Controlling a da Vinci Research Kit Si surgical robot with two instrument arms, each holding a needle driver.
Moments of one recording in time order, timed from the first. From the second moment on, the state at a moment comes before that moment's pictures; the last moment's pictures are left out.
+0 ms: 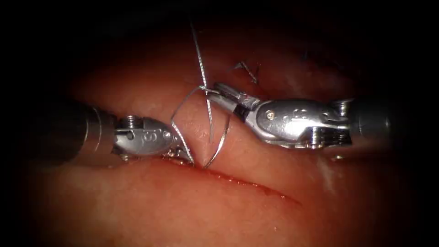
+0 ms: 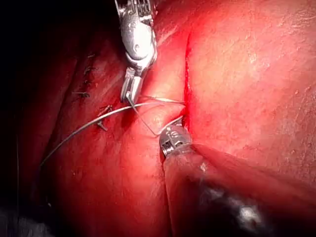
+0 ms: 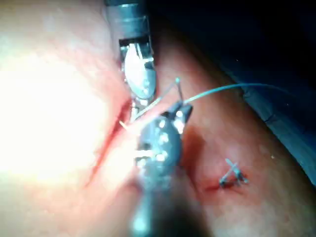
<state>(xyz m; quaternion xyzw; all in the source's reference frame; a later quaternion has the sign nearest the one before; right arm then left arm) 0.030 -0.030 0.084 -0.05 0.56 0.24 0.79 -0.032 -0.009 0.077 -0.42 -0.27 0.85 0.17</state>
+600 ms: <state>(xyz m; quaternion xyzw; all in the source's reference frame) 0.032 -0.030 0.083 -0.04 0.58 0.23 0.78 -0.030 -0.010 0.074 -0.42 -0.28 0.85 0.17</state>
